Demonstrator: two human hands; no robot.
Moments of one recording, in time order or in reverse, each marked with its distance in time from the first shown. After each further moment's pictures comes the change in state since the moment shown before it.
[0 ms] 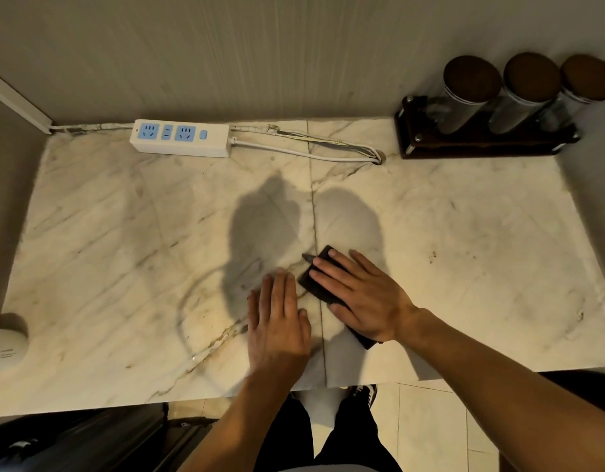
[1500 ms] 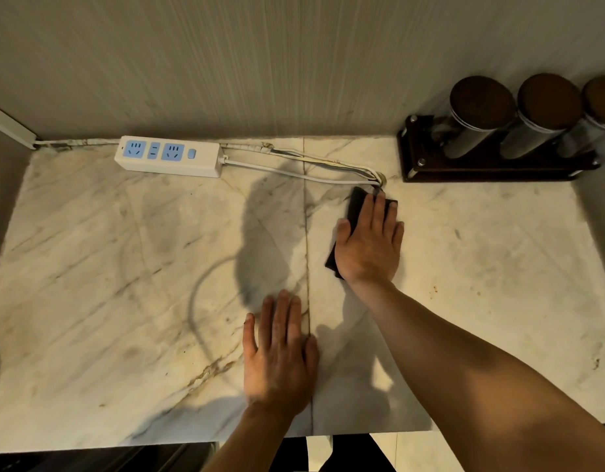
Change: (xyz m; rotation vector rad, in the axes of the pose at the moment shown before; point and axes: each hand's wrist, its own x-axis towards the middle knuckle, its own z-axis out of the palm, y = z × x) left_hand 0.019 0.021 0.006 0.054 -0.012 0.014; right_hand 0.098 0.059 -0.018 0.249 0.196 1.014
